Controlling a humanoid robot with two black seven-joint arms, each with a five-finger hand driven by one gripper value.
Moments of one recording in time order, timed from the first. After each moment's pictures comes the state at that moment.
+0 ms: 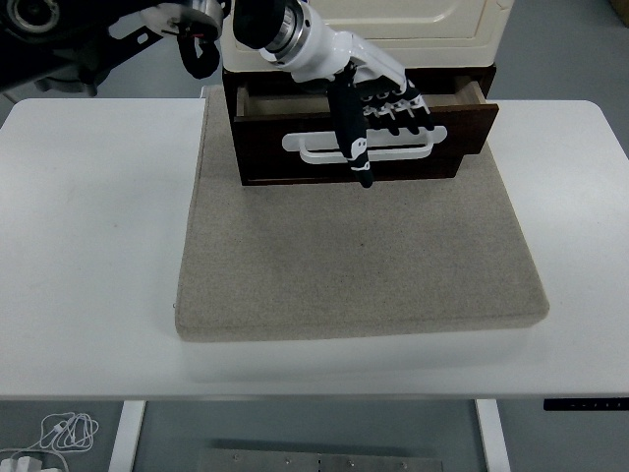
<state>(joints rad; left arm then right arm) -1.68 0.32 -0.20 -1.13 0.48 -0.61 0.48 -0.05 0.00 0.13 0.15 -0.15 0.22 0.04</state>
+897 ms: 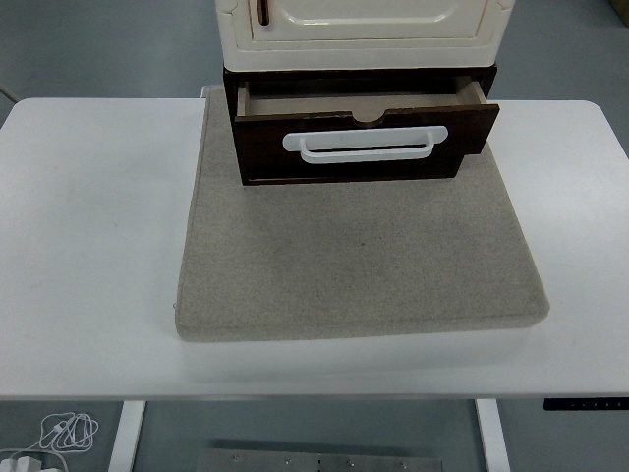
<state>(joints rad) -1.76 0.51 -0.74 -0.62 0.46 -0.38 0.05 -0.05 0.00 0.13 0.15 -0.15 0.22 0.04</state>
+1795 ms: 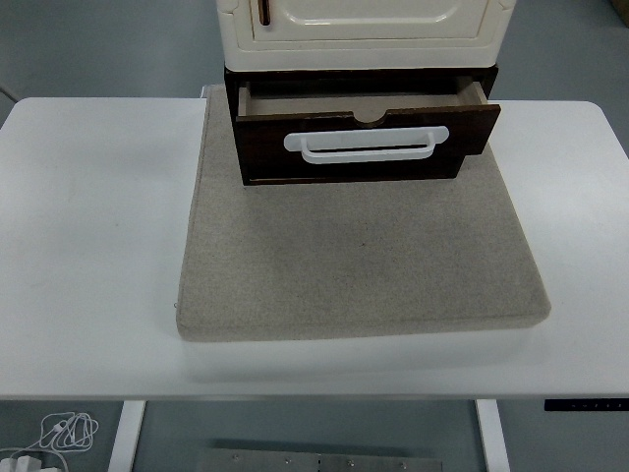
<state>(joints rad) -1.35 0.49 -0.75 -0.25 -0.39 -0.04 0.07 -0.05 0.00 0.13 0.15 -0.15 0.22 0.04</state>
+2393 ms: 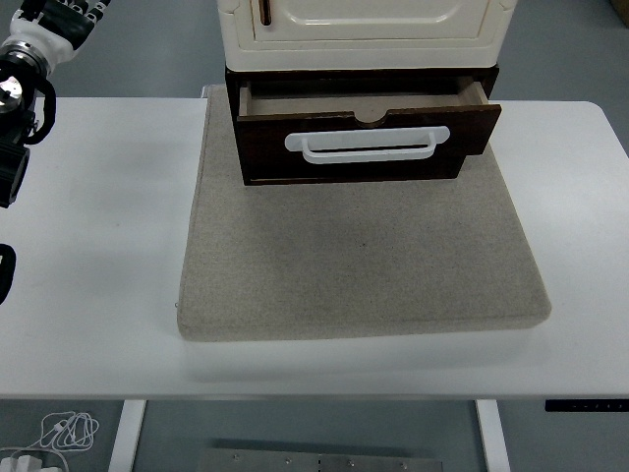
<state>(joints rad) -1.13 0.31 -0.93 -0.25 -0.41 -0.24 0.07 -0.06 0.00 0.13 0.15 -0.15 0.22 0.04</state>
